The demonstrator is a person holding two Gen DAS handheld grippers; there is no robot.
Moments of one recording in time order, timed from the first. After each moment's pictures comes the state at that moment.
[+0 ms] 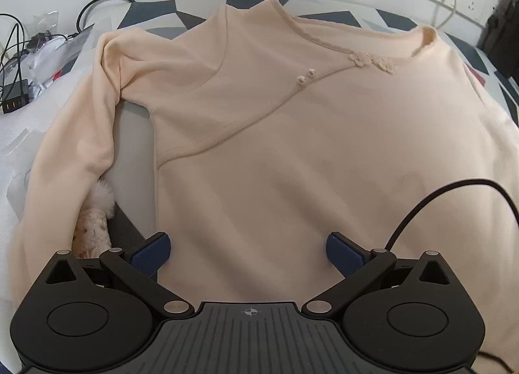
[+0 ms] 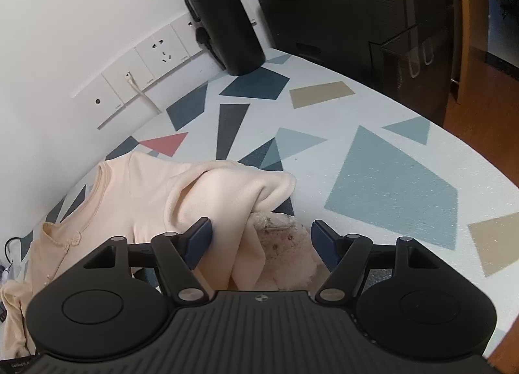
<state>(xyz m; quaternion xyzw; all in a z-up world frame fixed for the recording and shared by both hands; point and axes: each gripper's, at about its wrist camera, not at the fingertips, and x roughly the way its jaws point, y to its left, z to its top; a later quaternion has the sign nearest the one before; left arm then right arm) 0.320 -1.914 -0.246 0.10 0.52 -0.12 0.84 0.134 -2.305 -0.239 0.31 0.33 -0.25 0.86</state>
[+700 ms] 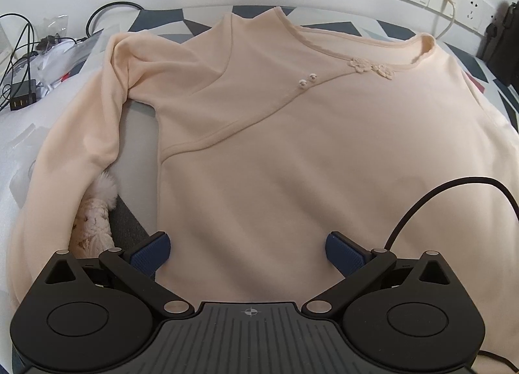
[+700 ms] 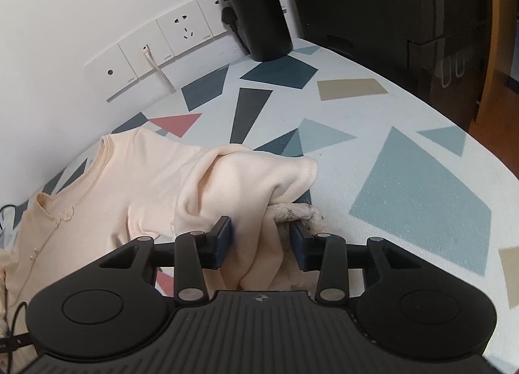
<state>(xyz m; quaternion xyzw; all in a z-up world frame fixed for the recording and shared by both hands) 0.310 -1.911 -0.248 0.09 0.50 -0.11 0.85 0.158 -2.302 -0.259 0.26 0.34 -0.22 0.88</state>
